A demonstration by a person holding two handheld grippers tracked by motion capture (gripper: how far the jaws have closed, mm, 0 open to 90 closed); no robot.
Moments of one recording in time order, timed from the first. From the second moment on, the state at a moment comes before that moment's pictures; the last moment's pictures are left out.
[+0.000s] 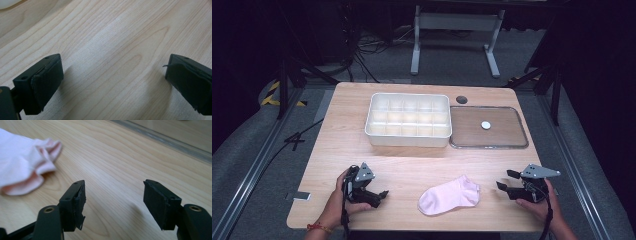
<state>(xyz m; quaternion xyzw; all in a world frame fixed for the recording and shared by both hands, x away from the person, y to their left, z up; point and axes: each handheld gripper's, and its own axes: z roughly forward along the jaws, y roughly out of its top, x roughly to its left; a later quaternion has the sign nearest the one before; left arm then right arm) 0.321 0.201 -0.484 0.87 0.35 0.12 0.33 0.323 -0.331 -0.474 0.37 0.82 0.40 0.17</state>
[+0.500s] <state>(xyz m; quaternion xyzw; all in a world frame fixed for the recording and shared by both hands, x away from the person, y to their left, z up) 0.317 0.197 -0.484 0.87 0.35 0.13 0.33 0.320 -0.291 -0.447 0.30 0.84 0.43 0.16</state>
